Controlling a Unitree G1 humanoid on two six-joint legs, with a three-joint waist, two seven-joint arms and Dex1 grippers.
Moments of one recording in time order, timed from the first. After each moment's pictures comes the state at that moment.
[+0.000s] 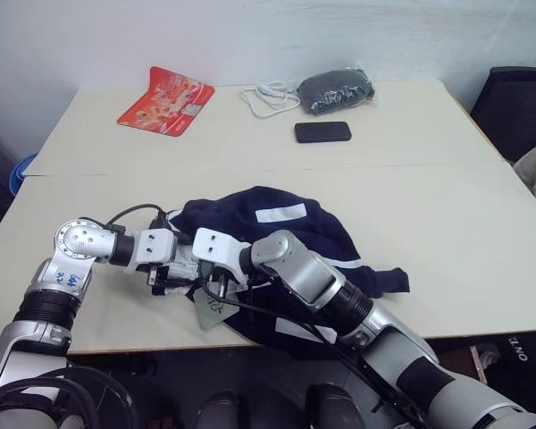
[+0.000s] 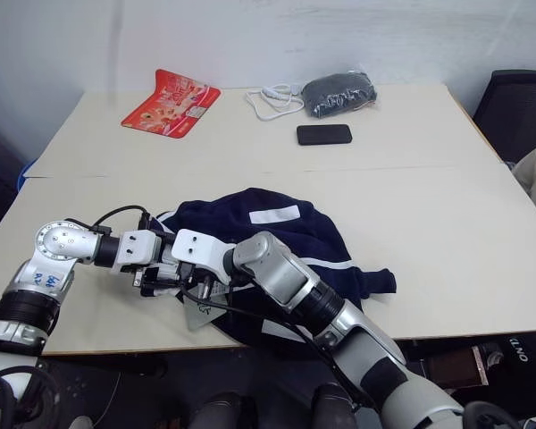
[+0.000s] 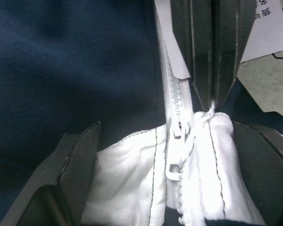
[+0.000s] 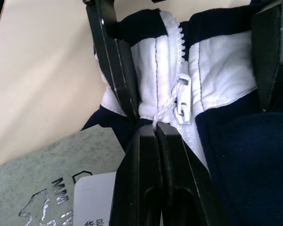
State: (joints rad) left arm -0.62 0.81 -0.18 0.61 -0.07 -0.42 -1.28; right arm -0.86 -0.02 0.62 0.22 -0.04 0.68 0.84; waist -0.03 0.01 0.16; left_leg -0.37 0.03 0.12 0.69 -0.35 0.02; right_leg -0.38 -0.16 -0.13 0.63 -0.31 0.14
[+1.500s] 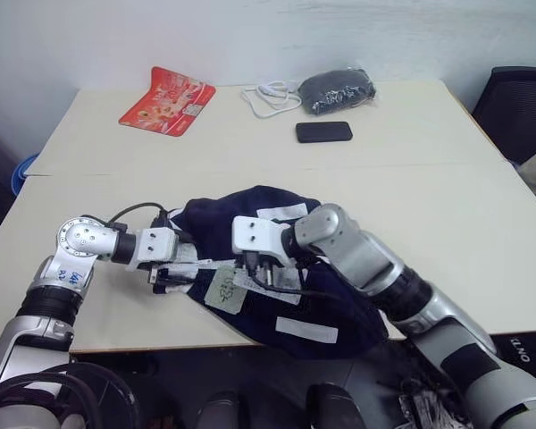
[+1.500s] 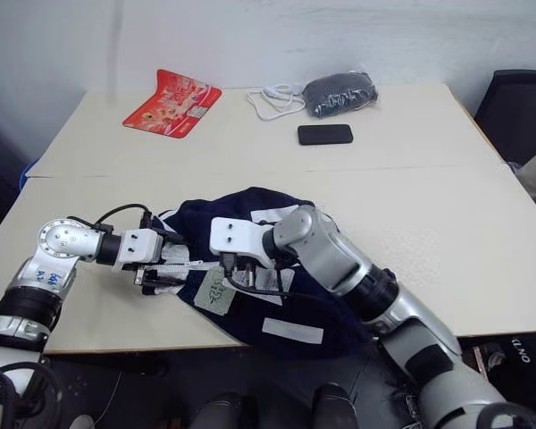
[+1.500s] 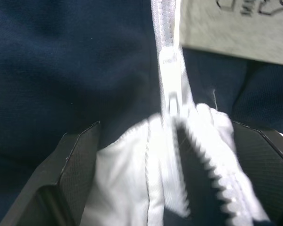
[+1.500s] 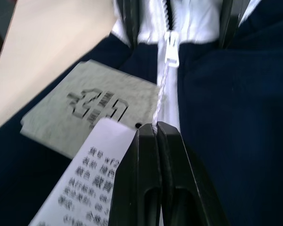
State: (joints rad) left arm -0.66 0.79 -0.20 0.68 -0.07 -0.47 -1.28; right arm -0.91 -0.40 0.62 -0.09 -0.01 0.72 1.09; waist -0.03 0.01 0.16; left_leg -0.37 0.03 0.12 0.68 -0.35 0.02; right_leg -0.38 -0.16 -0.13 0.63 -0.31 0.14
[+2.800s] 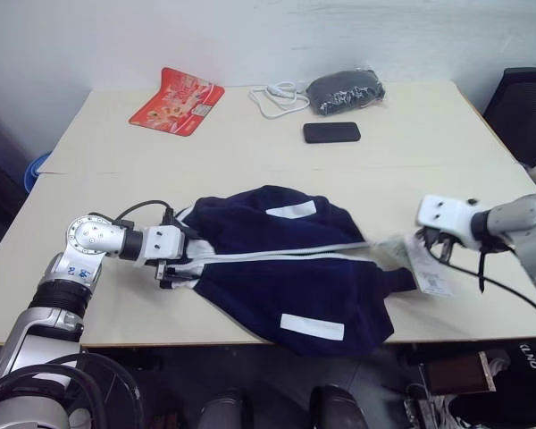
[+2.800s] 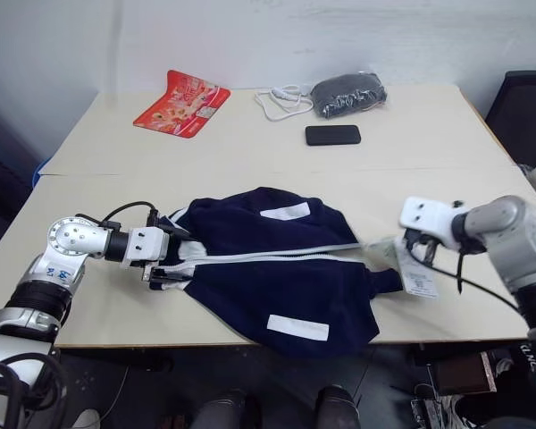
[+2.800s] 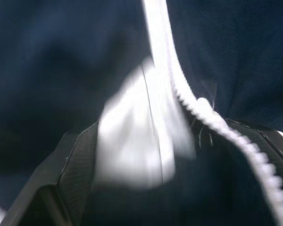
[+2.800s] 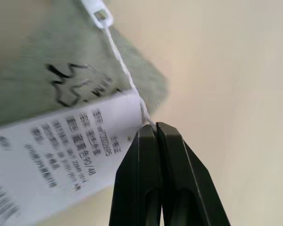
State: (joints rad) left arm -0.71 0.76 -0.22 0.76 -0.05 -0.55 -1.26; right arm -0.75 -1.06 0.27 0.48 -0.15 0.18 1.05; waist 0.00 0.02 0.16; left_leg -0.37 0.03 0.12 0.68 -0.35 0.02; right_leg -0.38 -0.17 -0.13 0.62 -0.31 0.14
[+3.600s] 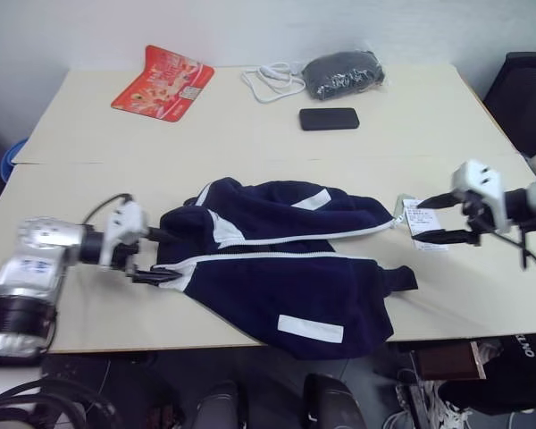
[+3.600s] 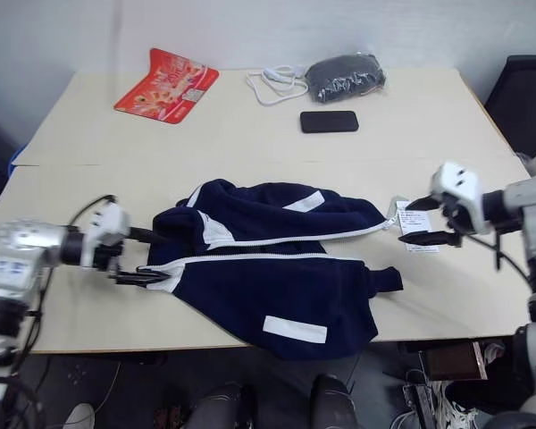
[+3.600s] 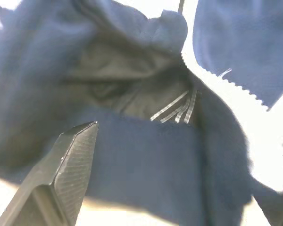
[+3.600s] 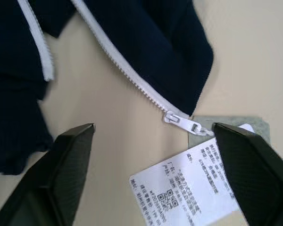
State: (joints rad) left arm -0.48 1.02 0.08 0.24 -0.38 0.30 -1.39; right arm -0.86 -1.06 0.06 0.68 0.20 0.17 1.53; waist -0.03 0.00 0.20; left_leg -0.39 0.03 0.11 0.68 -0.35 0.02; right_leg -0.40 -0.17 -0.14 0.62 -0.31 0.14
